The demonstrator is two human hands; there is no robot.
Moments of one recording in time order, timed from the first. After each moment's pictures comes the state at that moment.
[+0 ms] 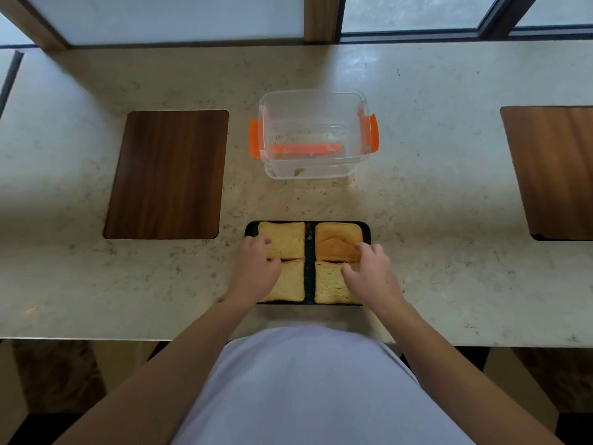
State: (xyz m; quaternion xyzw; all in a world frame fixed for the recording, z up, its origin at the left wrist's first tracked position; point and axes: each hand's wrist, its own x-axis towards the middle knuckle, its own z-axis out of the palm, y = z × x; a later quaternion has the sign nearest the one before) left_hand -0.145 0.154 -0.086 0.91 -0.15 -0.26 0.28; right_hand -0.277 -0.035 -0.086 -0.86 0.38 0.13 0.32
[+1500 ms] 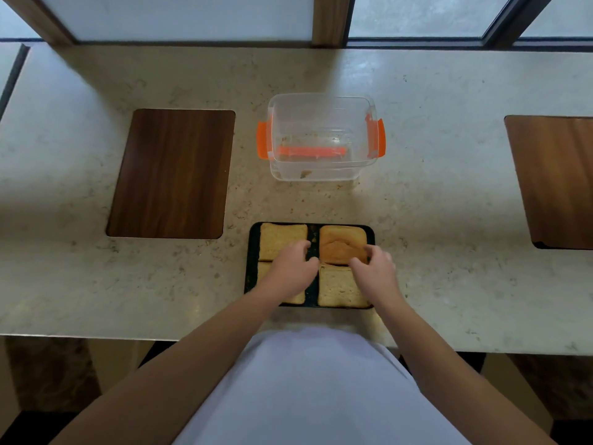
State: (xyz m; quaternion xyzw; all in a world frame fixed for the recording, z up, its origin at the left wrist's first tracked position) left_hand -0.159 0.111 -0.080 0.84 -0.16 -0.42 0.29; right_hand -0.264 -0.032 -0.079 -0.75 0.49 0.12 0.43
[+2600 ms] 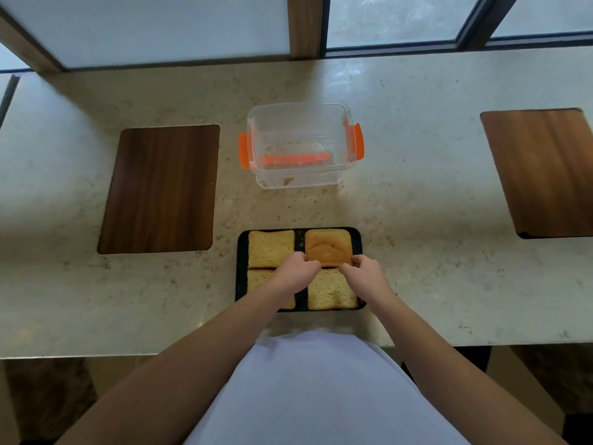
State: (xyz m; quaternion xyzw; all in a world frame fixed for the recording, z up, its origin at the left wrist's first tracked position) left_hand -0.169 0.074 -0.085 0.82 -0.04 -0.50 0.28; right_hand -0.272 -0.047 -0.093 -0.72 0.48 0.17 0.47
